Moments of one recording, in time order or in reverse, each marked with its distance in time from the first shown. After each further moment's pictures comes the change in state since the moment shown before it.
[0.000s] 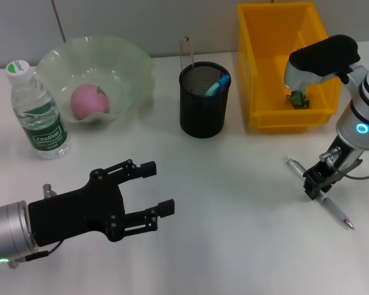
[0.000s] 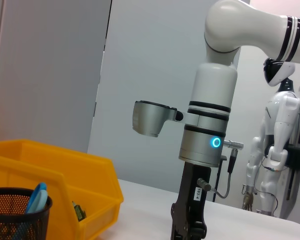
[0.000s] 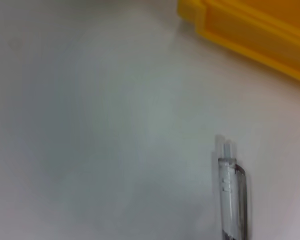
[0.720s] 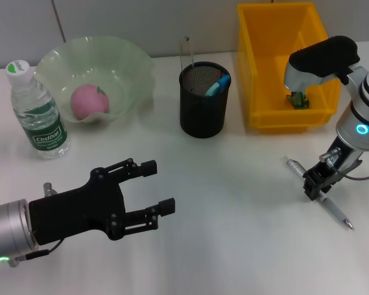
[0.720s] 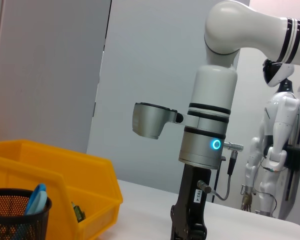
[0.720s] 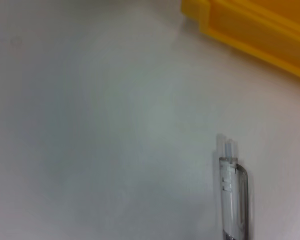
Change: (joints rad) left arm -0.005 0.001 0.000 0.000 0.000 0.000 -0.007; right arm 0.000 0.000 0.002 0.005 0.002 0.003 -0.007
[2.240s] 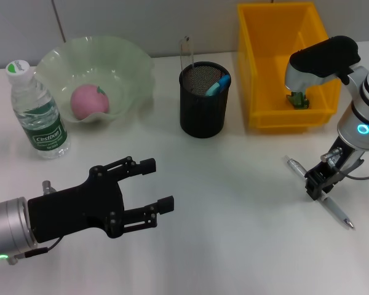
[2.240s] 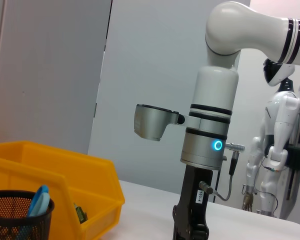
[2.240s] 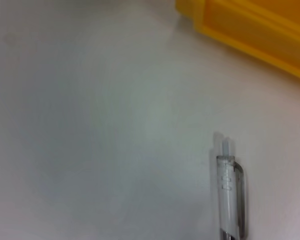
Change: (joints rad) left arm -0.004 0.003 -0.003 0.000 0.000 -0.001 0.000; right arm 0.001 -0.002 -0.003 0.003 -0.008 0.001 0.000
